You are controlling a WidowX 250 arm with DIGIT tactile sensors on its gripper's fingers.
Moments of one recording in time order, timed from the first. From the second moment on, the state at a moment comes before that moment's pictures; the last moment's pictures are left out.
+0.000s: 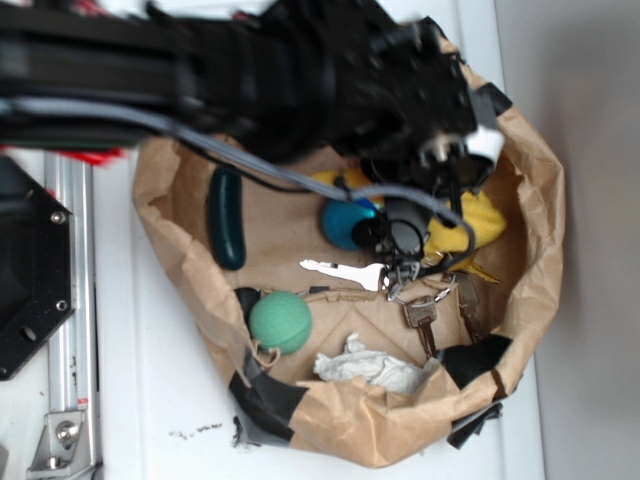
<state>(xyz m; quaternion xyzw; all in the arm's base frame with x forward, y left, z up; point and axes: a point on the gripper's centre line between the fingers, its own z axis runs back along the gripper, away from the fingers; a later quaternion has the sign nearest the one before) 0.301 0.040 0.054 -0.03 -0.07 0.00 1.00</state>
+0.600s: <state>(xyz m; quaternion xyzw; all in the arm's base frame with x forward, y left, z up) 0.234 0.028 0.156 -0.02 -0.08 -0.01 1.00</state>
